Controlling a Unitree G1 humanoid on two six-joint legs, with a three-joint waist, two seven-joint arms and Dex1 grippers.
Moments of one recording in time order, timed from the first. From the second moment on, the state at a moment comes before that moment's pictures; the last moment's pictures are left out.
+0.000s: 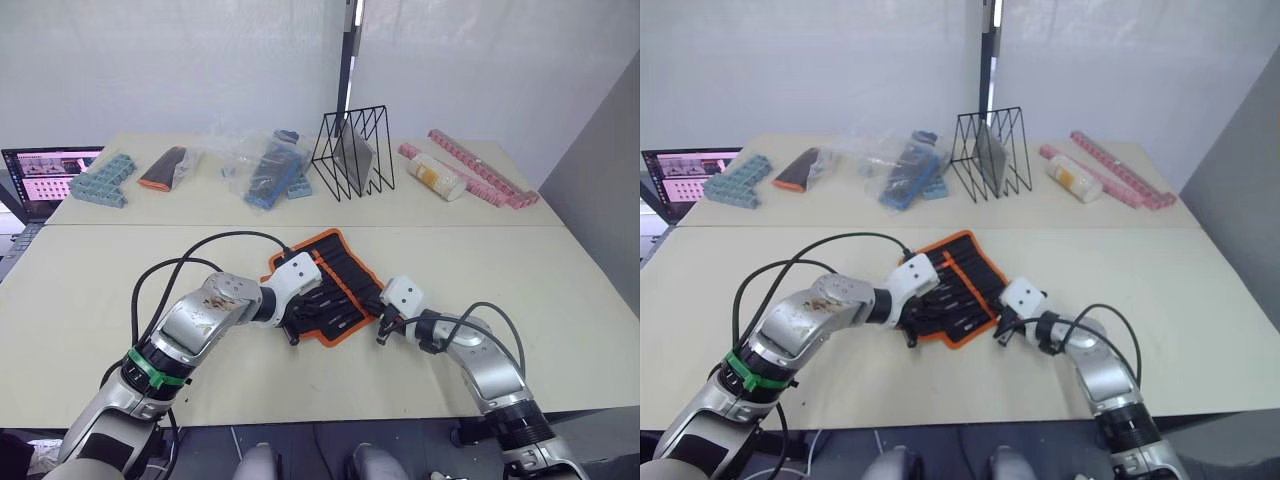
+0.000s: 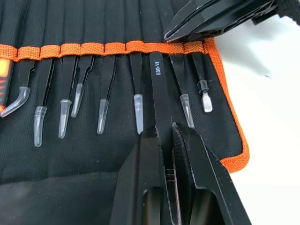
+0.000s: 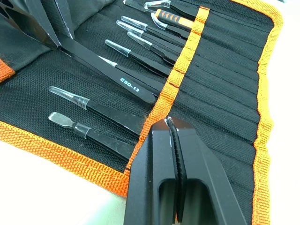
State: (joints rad) left arm -0.62 0.57 -0.40 -0.22 -0.31 0.97 -0.74; right arm -0.29 -0.41 0.18 0.07 0.01 0.16 0.74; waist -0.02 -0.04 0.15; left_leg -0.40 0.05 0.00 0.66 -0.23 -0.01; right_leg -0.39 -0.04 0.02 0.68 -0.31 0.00
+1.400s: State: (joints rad) left arm -0.70 0.27 -0.38 0.26 -0.11 0.59 -0.79; right arm -0.30 -0.41 0.18 0.06 0.01 0.18 0.72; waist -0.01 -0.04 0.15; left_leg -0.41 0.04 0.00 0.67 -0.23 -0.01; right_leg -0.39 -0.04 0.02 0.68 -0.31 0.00
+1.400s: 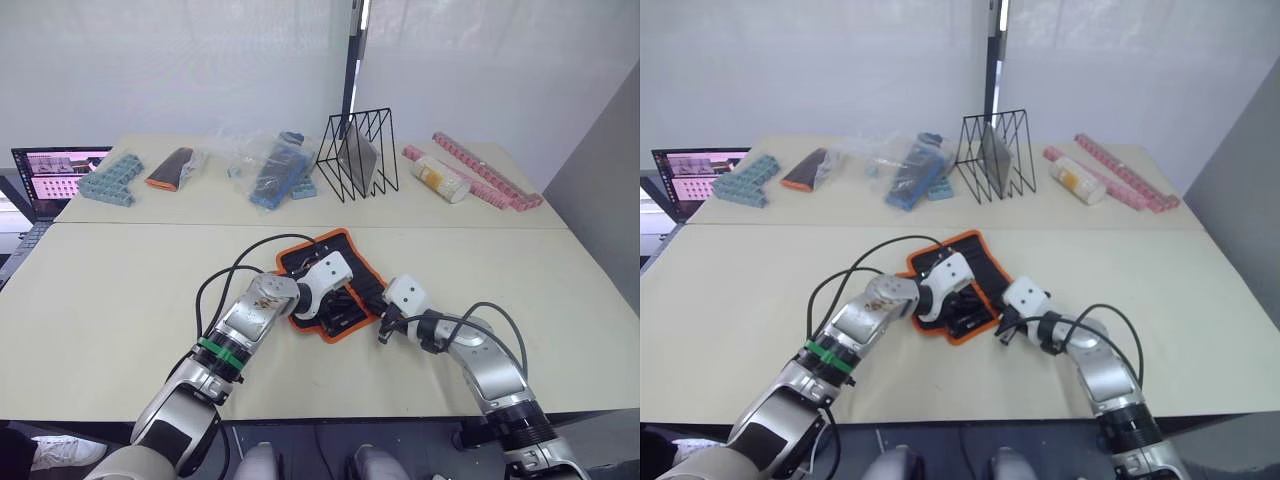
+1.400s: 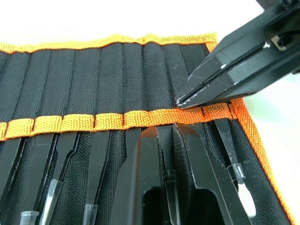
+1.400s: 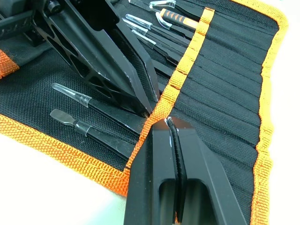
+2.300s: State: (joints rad) left arm -0.32 0.85 0.09 -0.13 -0.36 0.67 -1.05; right arm -0.42 -0.54 0.18 -0.11 0.21 0.38 1.00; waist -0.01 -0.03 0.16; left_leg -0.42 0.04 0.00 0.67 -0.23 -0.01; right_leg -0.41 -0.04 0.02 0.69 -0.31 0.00
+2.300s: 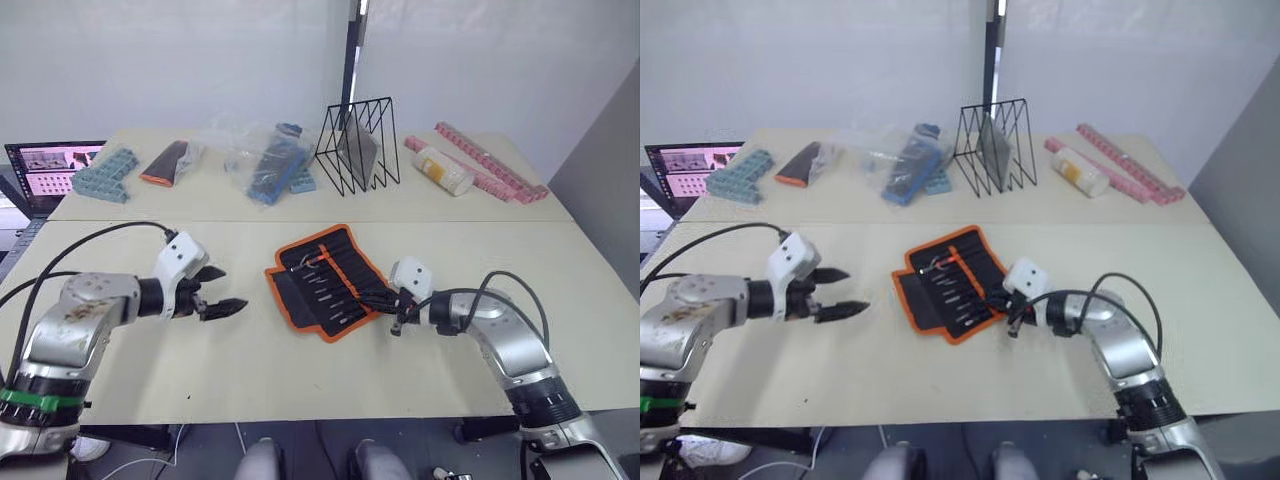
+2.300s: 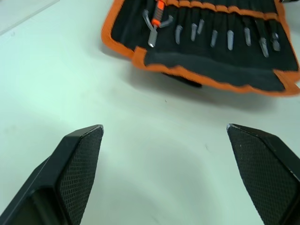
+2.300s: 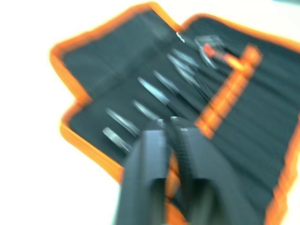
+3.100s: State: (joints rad) left arm -0.14 0.88 0.14 -0.27 -0.43 0.54 -1.06; right arm -0.43 -0.37 0.45 -0.17 0.01 0.40 0.80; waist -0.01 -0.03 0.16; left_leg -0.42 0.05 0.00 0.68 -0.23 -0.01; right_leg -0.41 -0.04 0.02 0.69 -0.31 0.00
